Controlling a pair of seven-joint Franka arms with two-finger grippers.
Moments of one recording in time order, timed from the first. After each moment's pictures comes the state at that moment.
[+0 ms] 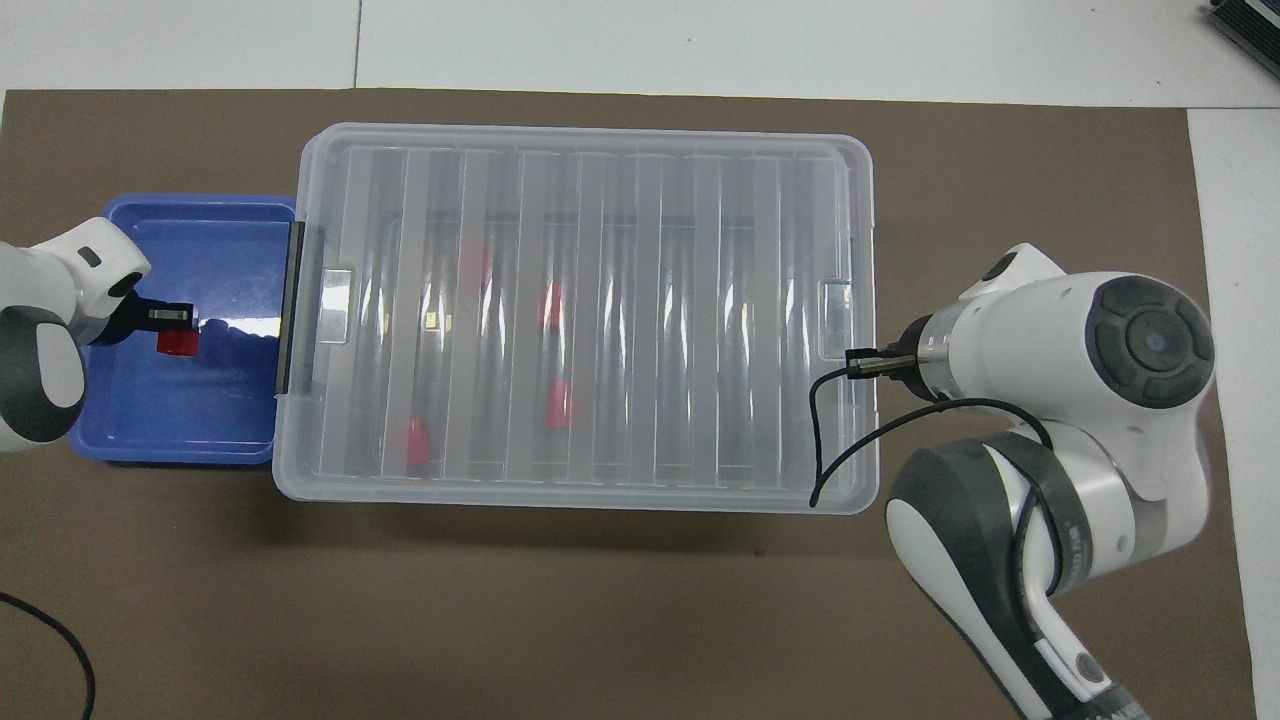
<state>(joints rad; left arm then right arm) 0.05 0.28 0.10 -2.00 -0.03 2.41 0.27 0.22 -0.04 0.05 -2.07 0.02 2.16 0.20</state>
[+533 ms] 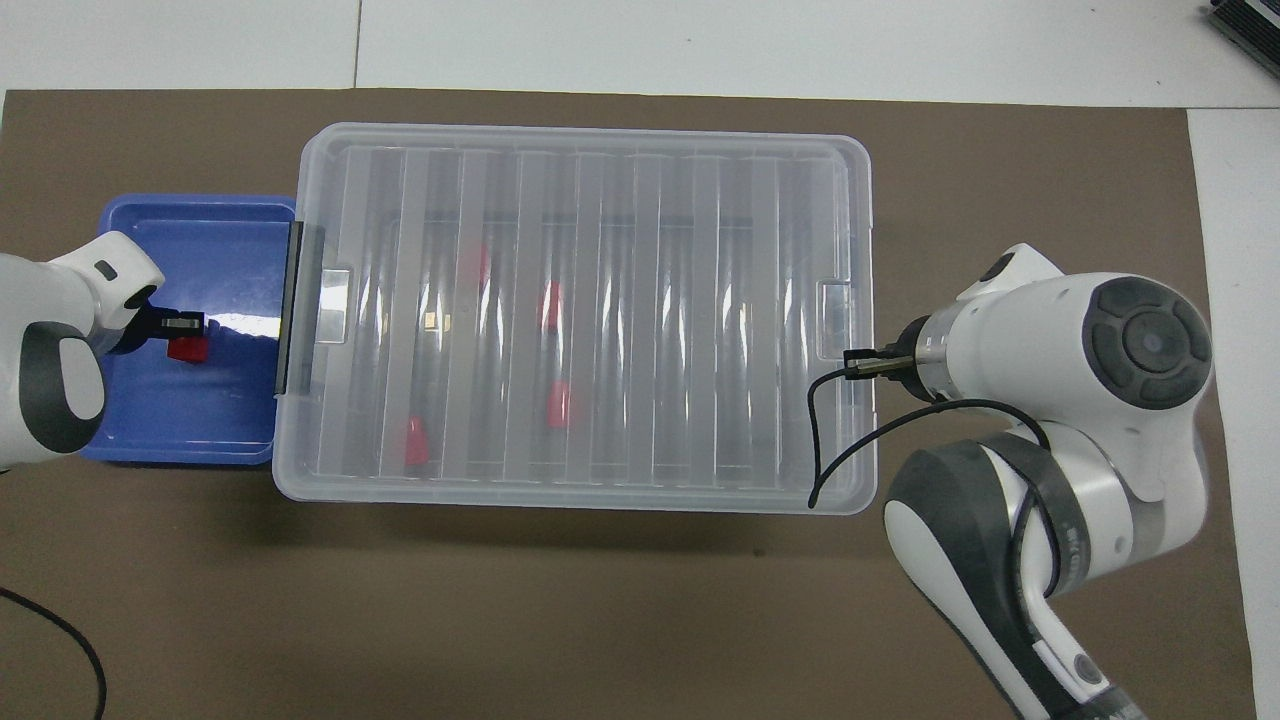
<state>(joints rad) 0.05 0.29 0.10 -2.04 -0.03 2.49 0.27 0.22 -0.04 0.05 -2.07 0.02 2.16 0.20</state>
